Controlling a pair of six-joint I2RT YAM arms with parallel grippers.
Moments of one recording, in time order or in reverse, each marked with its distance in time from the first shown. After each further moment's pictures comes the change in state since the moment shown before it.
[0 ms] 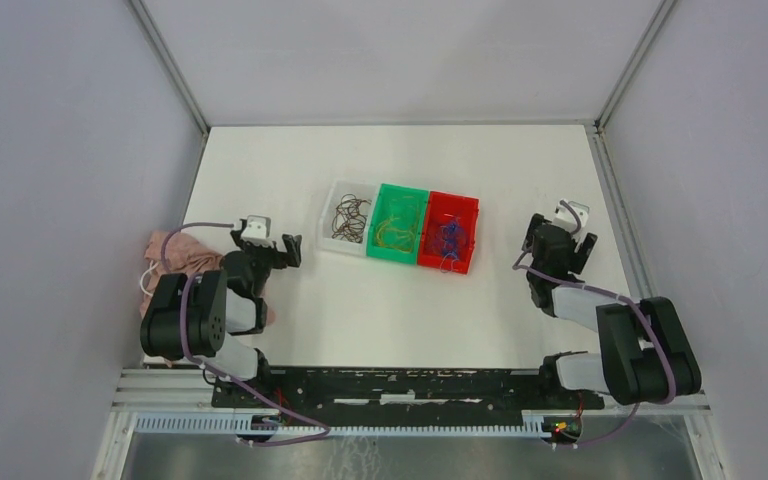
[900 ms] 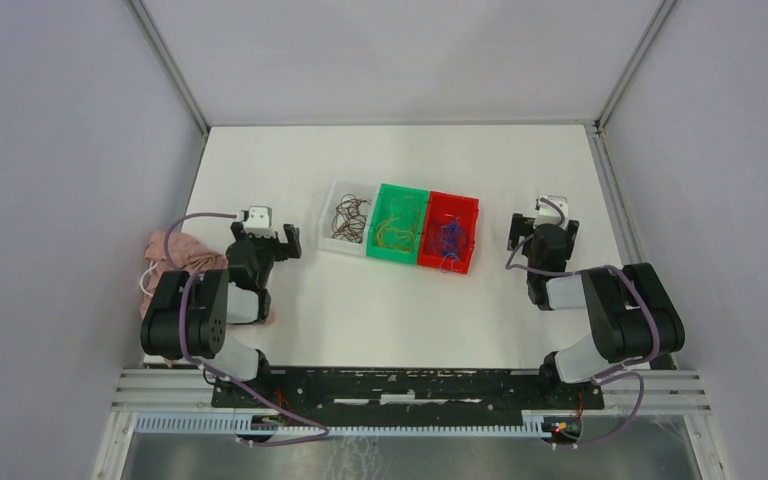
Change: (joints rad) left arm -0.062 -0.004 0.099 -0.143 -0.180 -0.005; right arm -0.033 0.224 0.004 0.316 -0.343 -0.184
